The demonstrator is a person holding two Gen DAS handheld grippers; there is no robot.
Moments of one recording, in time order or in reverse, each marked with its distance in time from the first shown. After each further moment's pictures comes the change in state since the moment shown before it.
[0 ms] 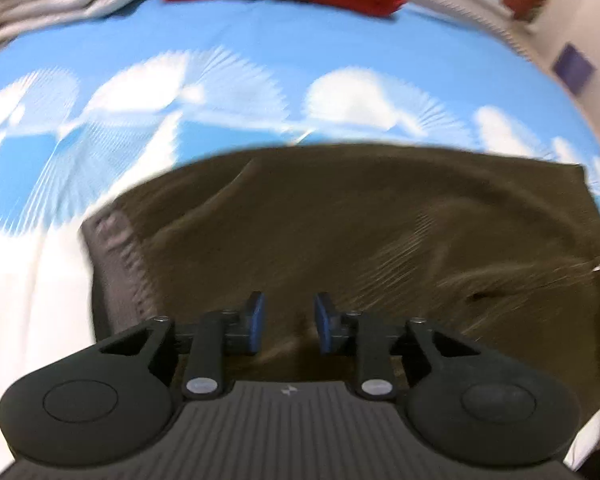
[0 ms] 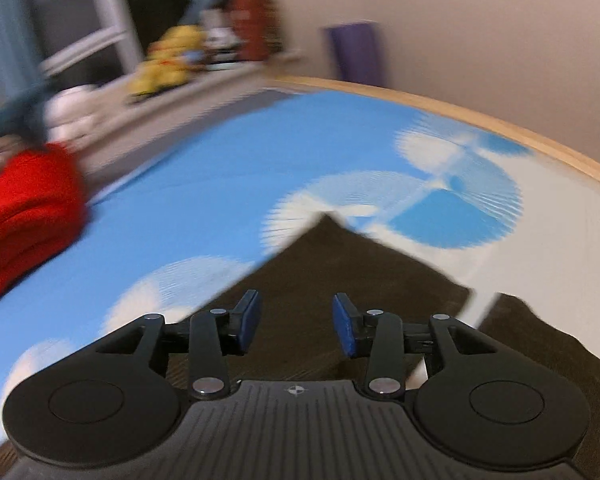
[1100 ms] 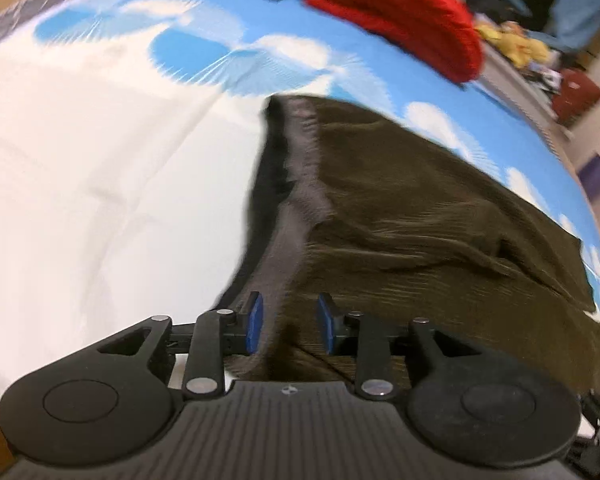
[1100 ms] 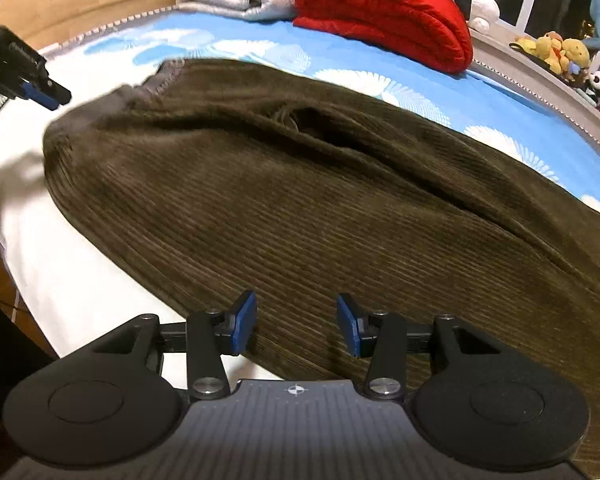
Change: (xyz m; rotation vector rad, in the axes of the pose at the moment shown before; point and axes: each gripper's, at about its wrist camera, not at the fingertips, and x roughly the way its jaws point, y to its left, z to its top) left arm -0.074 0.093 -0.174 -0.357 -0.122 -0.015; right arm -0.200 0.107 -0.286 -0.940 0.238 0.508
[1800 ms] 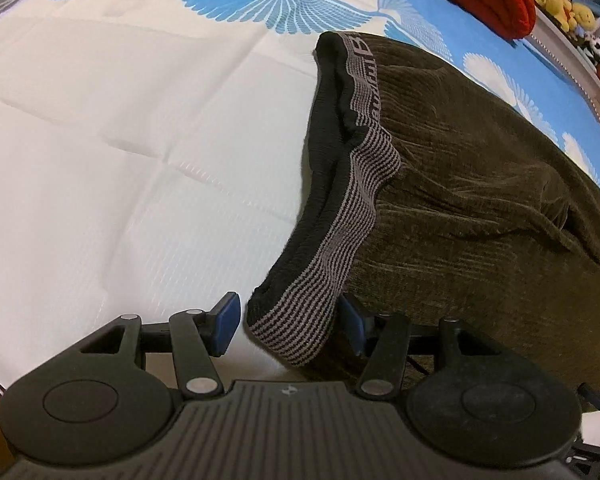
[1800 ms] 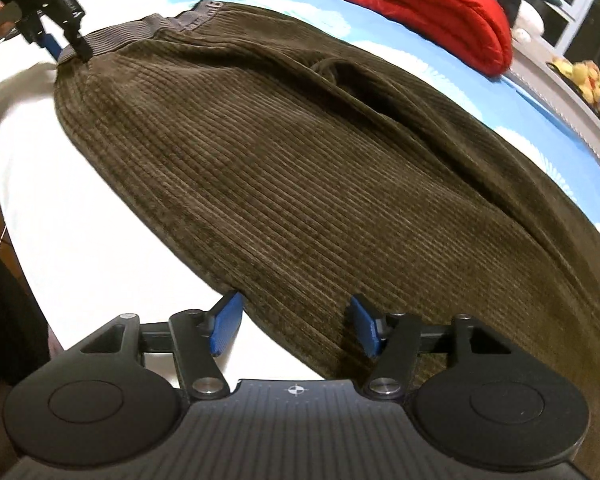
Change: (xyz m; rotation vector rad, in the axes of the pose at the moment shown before) left arm 0.039 0.017 0.003 0.023 0.135 0.117; right arm 0.025 0.018 -0.019 -0.183 0.073 0.005
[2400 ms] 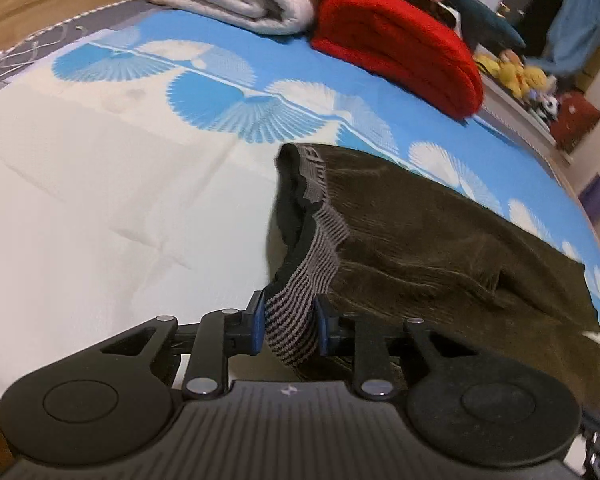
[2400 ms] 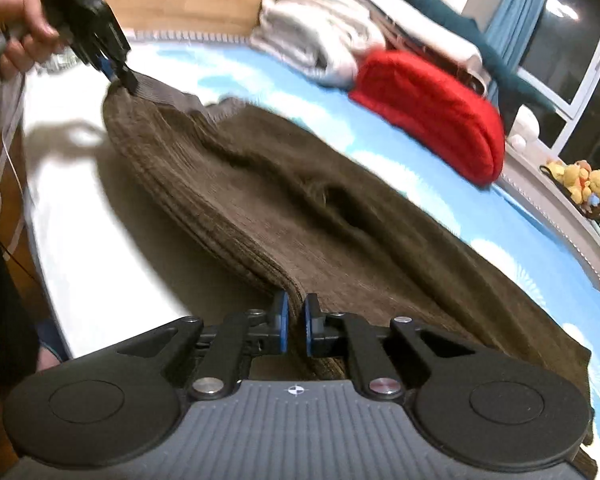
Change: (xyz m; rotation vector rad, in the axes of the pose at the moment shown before) left arm -0.066 0.003 -0.012 -0.025 -0.270 -0.091; right arm -0.073 -0.008 0.006 -0.127 -0.289 -0.013
